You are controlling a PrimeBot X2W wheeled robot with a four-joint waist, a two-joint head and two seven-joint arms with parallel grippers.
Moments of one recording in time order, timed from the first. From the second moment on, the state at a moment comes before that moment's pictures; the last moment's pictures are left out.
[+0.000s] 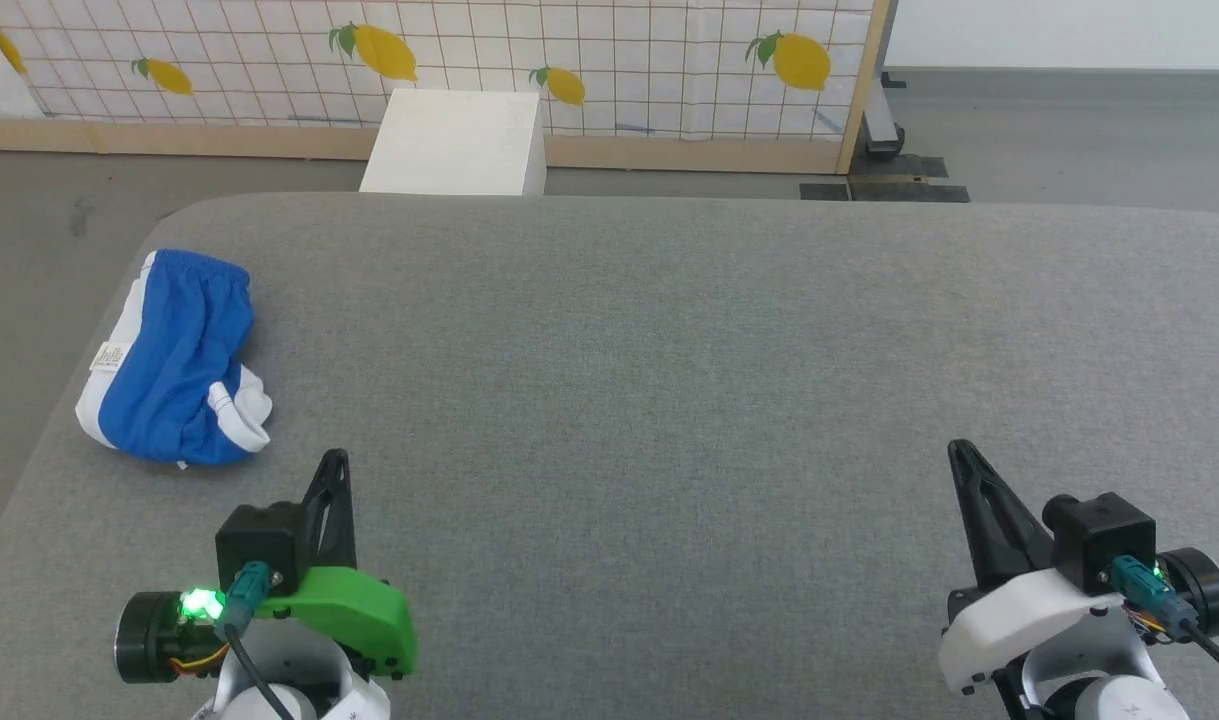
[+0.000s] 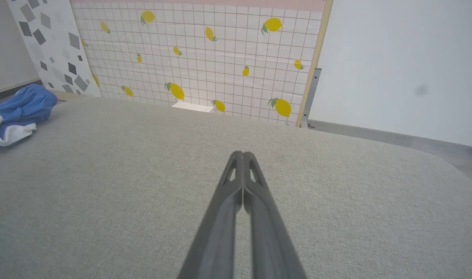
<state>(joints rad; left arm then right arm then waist) -0.01 0.05 0.00 0.00 -0.01 0.00 0.00 0.02 -0.05 0.00 0.00 0.01 0.13 0.00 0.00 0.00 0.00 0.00</state>
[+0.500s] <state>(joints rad) -0.01 0.06 0.00 0.00 -0.02 0.00 0.00 0.02 -0.05 0.00 0.00 0.01 0.13 0.00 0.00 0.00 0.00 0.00</state>
